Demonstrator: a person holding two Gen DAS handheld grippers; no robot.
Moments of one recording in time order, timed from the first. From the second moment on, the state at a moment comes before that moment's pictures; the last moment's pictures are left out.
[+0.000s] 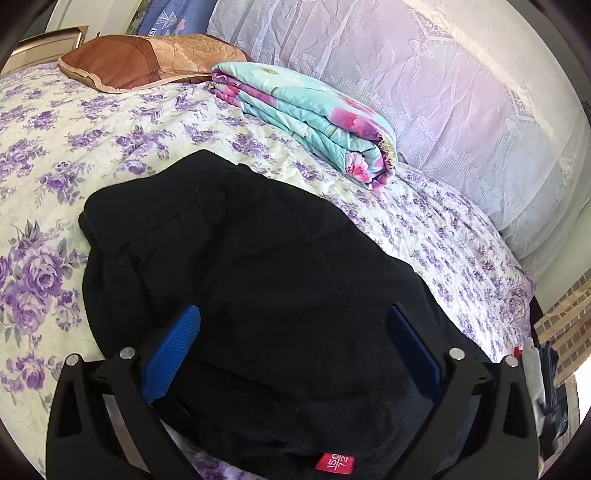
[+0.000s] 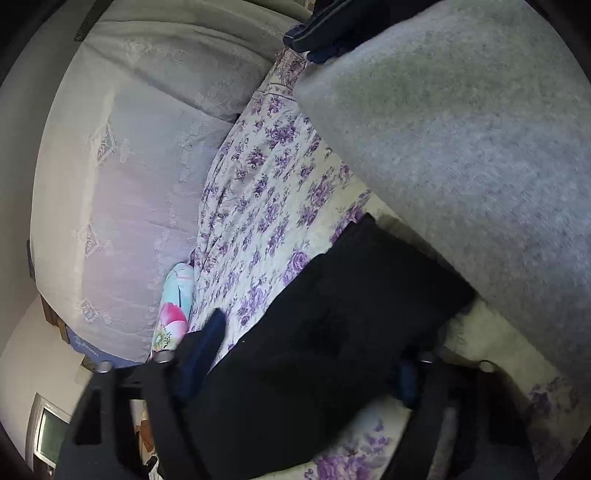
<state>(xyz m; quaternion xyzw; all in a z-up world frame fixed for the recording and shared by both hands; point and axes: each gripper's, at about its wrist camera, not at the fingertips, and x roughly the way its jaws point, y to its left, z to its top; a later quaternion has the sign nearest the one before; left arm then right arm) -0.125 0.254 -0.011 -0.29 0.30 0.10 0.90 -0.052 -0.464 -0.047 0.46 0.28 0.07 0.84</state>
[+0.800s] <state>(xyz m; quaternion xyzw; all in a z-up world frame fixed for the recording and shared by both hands) -0.141 0.271 -0.014 -0.37 0.26 0.05 0.89 -0.057 -0.042 0.000 -0.20 0.31 0.29 0.88</state>
